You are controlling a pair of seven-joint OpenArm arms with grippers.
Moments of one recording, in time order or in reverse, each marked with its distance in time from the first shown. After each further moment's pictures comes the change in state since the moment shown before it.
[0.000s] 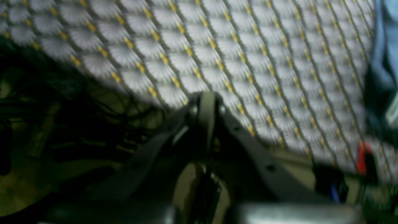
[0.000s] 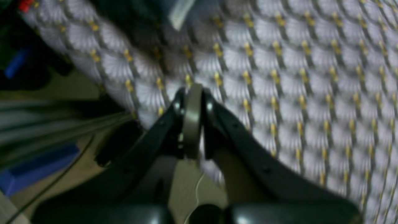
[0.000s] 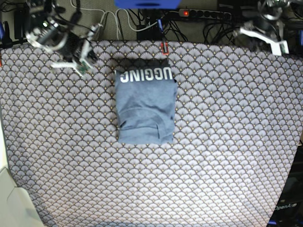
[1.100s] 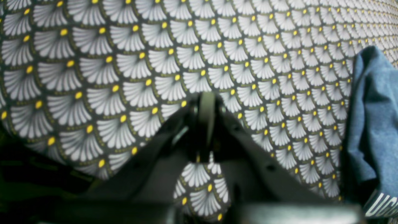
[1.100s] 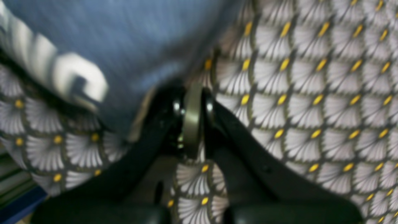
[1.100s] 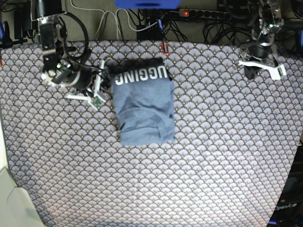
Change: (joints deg) left arm -19.5 5.2 -0.2 -10.4 -0.1 0.4 0.0; right arm 22.8 -0.6 -9.4 -21.3 -0.2 0.2 -0.7
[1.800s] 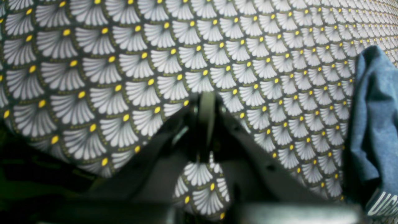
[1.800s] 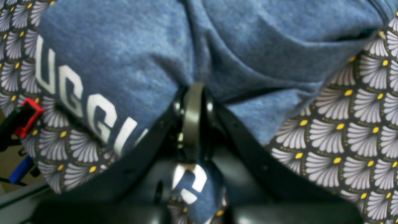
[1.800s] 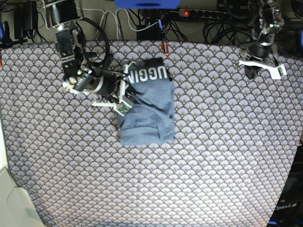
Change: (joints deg) left arm 0.1 -0.2 0.0 0.0 0.0 0.2 0.0; right arm 4.9 -5.5 -7.7 -1.2 0.3 -0.3 -0.9
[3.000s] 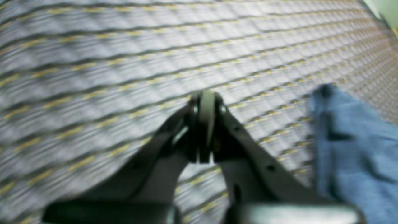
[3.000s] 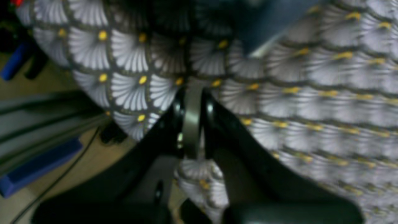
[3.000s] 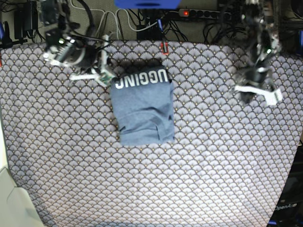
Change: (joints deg) left arm -11.2 -1.7 2.9 -6.3 0.2 0.2 -0.1; right arm -15.9 5.6 6.2 18.5 -0.4 0.2 -8.0
